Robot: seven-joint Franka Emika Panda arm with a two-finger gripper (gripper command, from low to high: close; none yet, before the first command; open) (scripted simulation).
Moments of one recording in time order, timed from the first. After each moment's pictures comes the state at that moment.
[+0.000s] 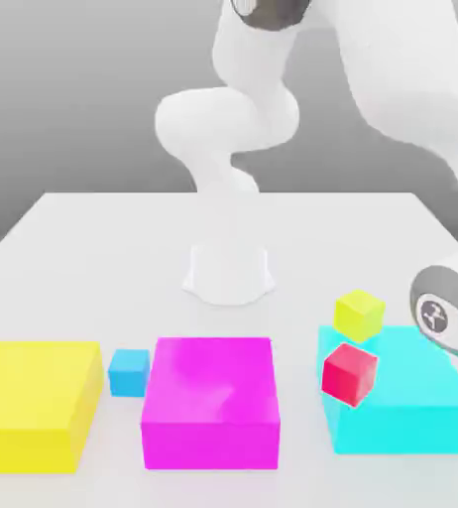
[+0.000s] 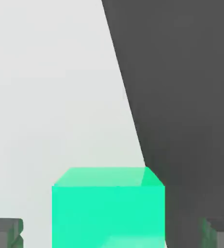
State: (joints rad) arm 0.41 0.63 0.09 -2.01 -0.11 2.64 0.05
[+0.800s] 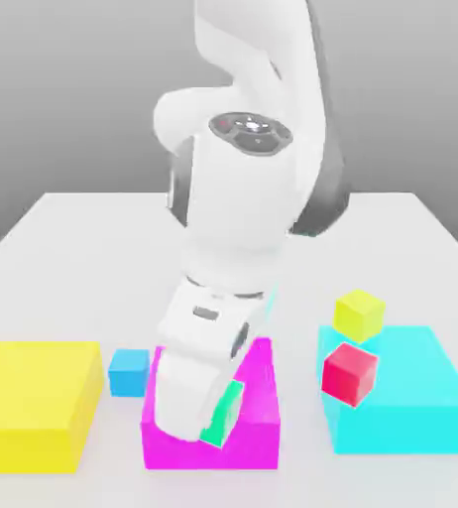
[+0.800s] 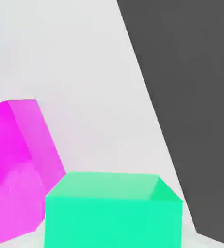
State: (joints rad) arm 0.00 0.01 -0.18 -2.57 -0.23 2.60 -0.36
